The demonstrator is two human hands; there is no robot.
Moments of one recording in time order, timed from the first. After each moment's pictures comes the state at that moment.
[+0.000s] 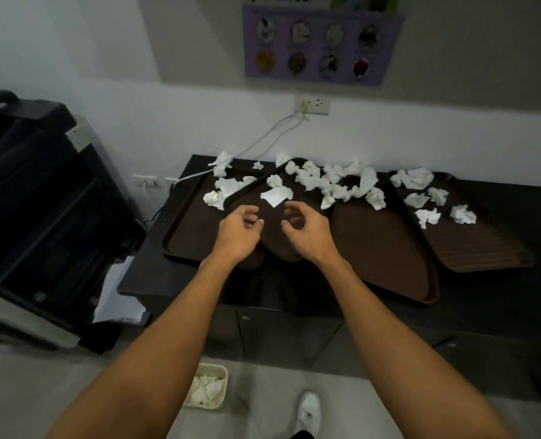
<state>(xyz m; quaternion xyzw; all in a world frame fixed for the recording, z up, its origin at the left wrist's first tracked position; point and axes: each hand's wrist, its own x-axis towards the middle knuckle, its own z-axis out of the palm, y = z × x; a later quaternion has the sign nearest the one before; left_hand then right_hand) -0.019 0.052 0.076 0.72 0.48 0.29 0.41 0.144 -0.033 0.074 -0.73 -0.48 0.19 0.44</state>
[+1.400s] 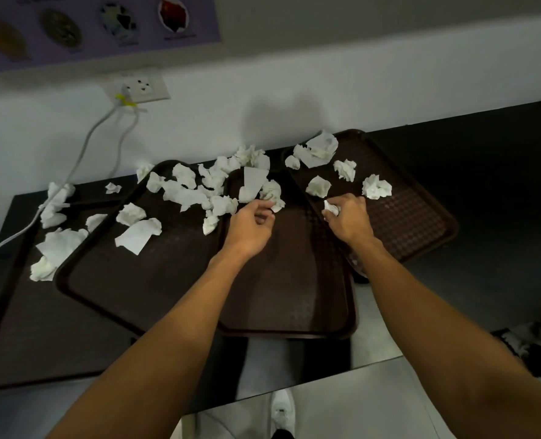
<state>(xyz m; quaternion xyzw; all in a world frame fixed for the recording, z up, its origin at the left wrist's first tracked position) 0.354 0.061 0.000 0.77 0.37 0.16 0.49 0.553 -0.087 -0.047 -0.91 -0.30 0.12 0.26</state>
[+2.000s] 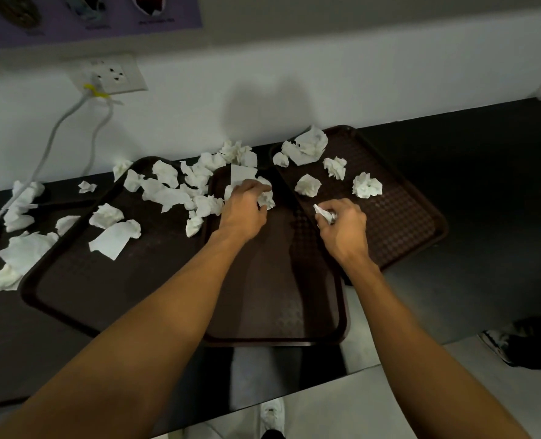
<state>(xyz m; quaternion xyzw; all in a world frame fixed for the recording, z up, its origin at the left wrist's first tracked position) 0.402 0.095 -0.022 0.92 0.27 0.13 0.26 0.511 -0.106 -0.016 -0.88 -0.29 0.04 0.37</state>
